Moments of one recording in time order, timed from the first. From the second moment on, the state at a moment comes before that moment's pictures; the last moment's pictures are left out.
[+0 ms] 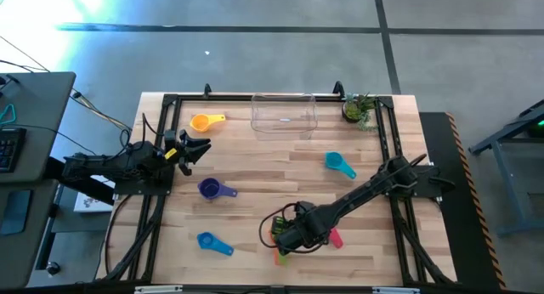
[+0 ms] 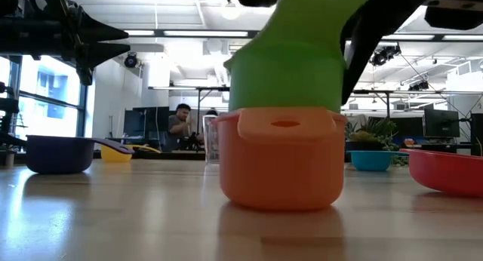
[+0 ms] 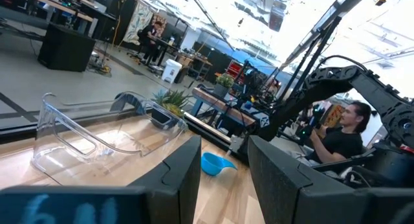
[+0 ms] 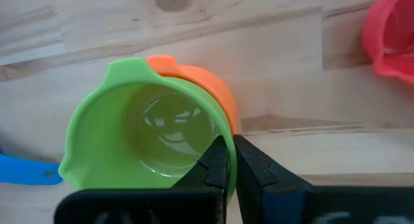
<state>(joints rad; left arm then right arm) -0.01 0.01 0.03 0.13 -0.35 -0.42 0.50 2.10 1.74 -1.02 0.12 2.22</state>
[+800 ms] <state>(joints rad) -0.01 0.01 0.03 0.13 -0.35 -0.42 0.48 2.10 1.74 -1.06 0.10 2.20</state>
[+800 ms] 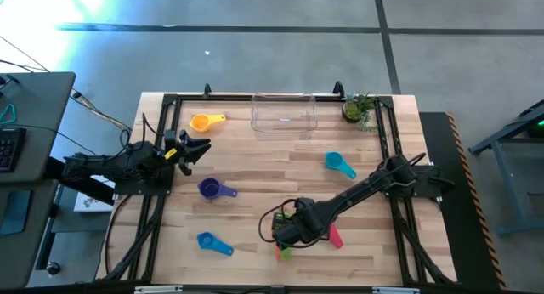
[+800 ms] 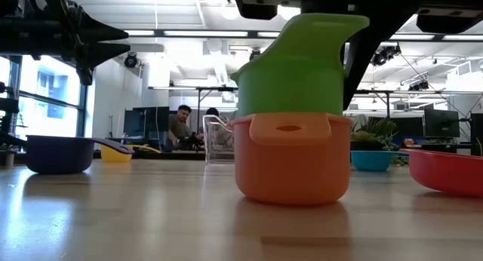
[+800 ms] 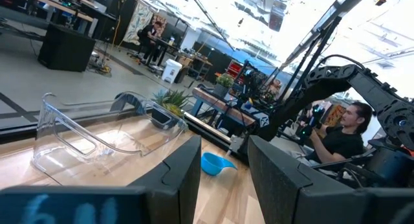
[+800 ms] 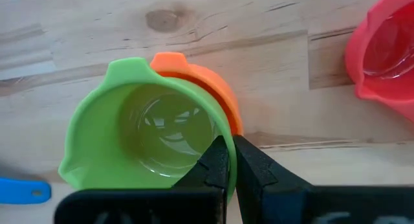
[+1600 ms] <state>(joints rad) -0.01 0.01 0.03 0.13 -0.35 -0.42 0.50 2.08 1.78 -1.01 0.10 2.22</state>
